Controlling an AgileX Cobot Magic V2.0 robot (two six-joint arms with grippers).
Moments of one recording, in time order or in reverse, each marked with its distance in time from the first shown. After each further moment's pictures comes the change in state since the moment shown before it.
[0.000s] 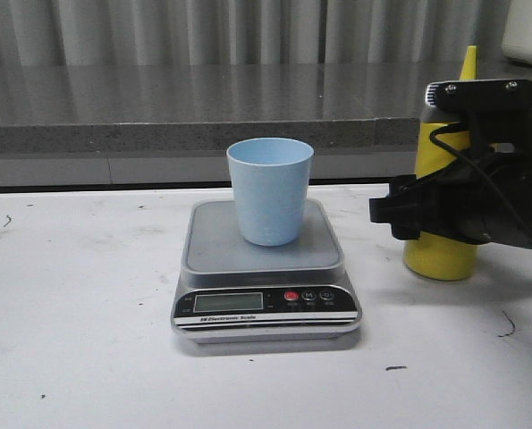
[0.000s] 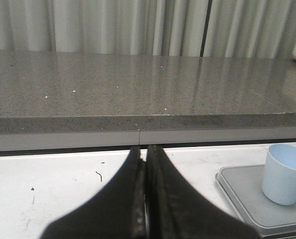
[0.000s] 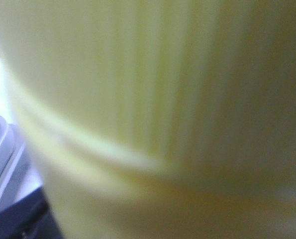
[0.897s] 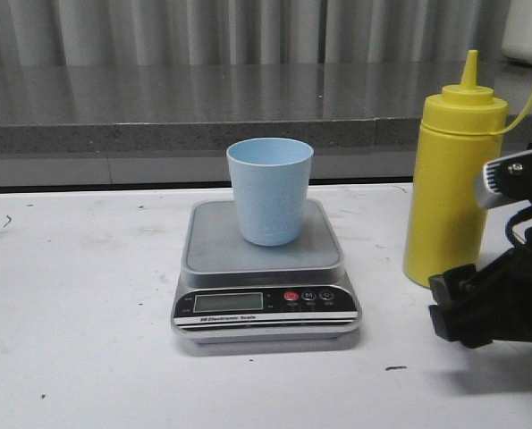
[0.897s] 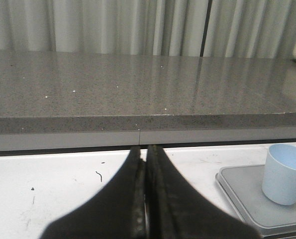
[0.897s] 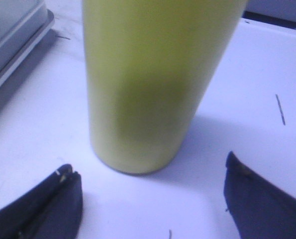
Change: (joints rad) left arm 0.000 0.000 0.000 0.000 0.000 0.000; right arm 0.090 -0.023 0.356 -0.040 -0.228 0.003
